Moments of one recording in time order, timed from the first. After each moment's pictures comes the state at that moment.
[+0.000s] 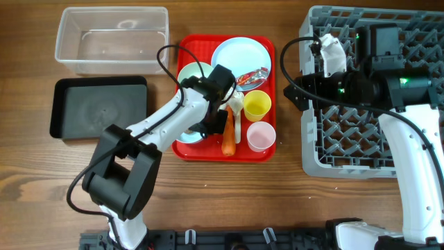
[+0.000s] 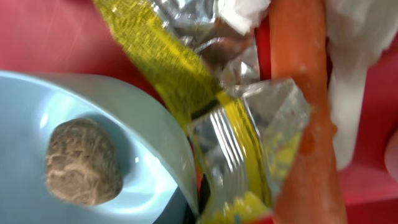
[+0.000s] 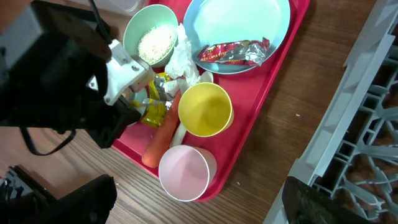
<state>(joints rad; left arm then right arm) -0.57 1.92 1.34 -0.94 0.00 -0.31 0.08 1.43 1.50 -1.15 -0.45 -0.13</state>
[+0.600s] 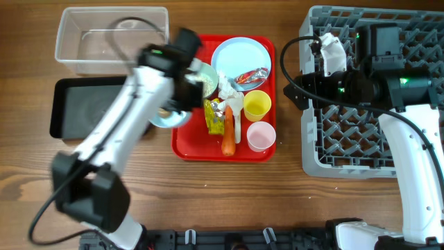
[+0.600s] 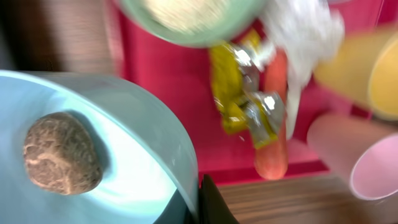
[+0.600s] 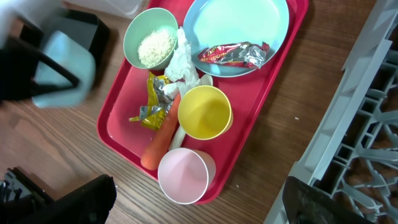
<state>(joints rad) -0.34 1.77 1.58 -1.23 0.10 -0.31 0.08 1.43 1.50 -1.14 -0.45 -0.13</state>
